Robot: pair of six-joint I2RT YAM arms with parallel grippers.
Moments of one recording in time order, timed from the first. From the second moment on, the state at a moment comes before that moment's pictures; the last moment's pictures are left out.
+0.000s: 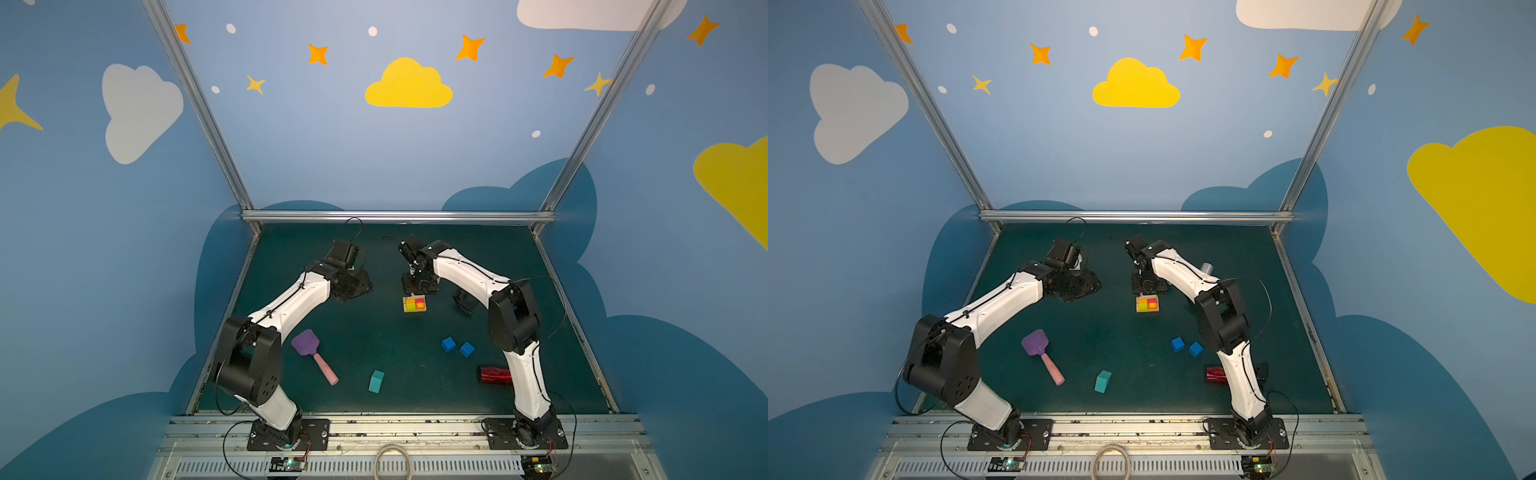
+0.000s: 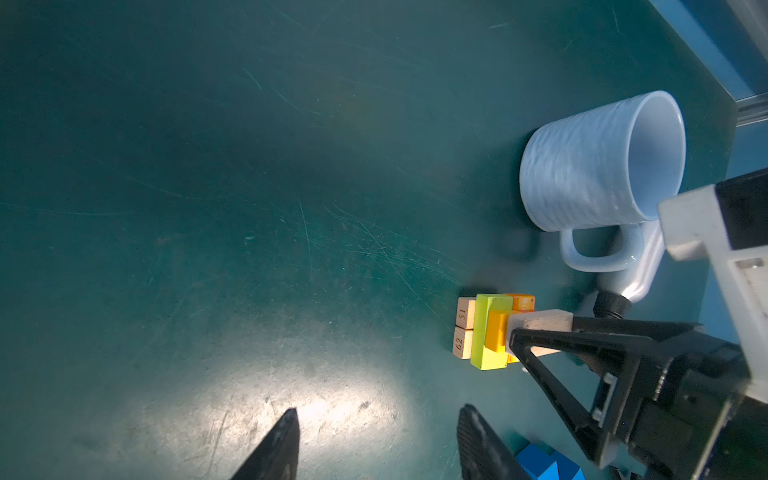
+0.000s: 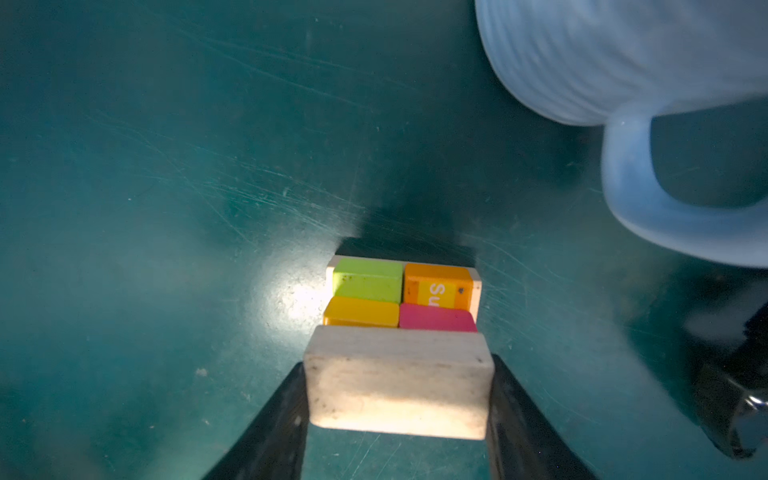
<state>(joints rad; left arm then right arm) -0.37 1.62 1.22 -0.62 0.15 -0.66 0.68 2.18 1.88 -1.05 0.02 0.47</state>
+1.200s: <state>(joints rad) -0.37 1.62 1.22 -0.62 0.15 -0.66 0.68 2.18 1.88 -1.05 0.02 0.47</state>
